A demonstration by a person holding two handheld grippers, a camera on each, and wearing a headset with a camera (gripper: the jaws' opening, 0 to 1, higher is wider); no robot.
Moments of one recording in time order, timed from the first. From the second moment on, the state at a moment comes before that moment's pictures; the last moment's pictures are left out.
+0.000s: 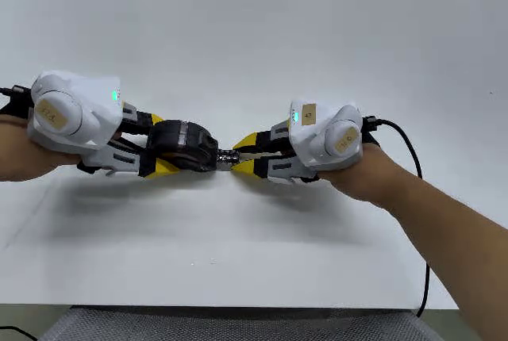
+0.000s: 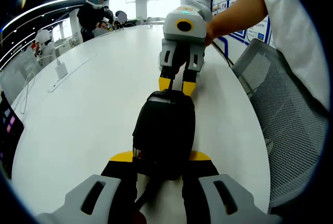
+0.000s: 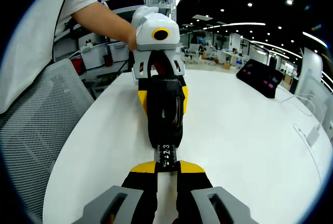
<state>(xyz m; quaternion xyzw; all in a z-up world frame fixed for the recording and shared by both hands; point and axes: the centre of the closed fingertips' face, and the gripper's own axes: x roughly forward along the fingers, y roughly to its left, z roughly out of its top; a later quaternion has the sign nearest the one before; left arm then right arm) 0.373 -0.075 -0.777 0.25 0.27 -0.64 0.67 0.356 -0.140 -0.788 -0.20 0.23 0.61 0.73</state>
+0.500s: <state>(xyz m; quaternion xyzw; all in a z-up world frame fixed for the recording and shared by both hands) 0.373 -0.075 -0.776 0.25 0.27 -0.64 0.68 0.356 -0.151 -0.789 -0.21 0.24 0.61 0.73</state>
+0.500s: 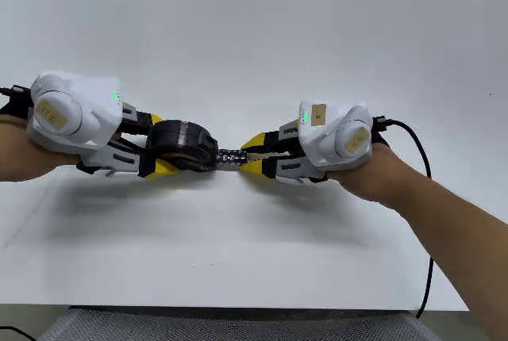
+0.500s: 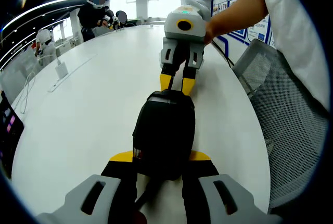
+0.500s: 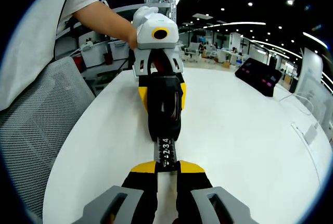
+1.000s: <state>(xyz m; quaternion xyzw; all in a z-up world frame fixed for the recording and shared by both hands) 0.374 -0.075 -0.777 0.25 0.27 -0.64 0.68 0.355 -0.163 -0.789 -0.21 0.24 0.61 0.73</state>
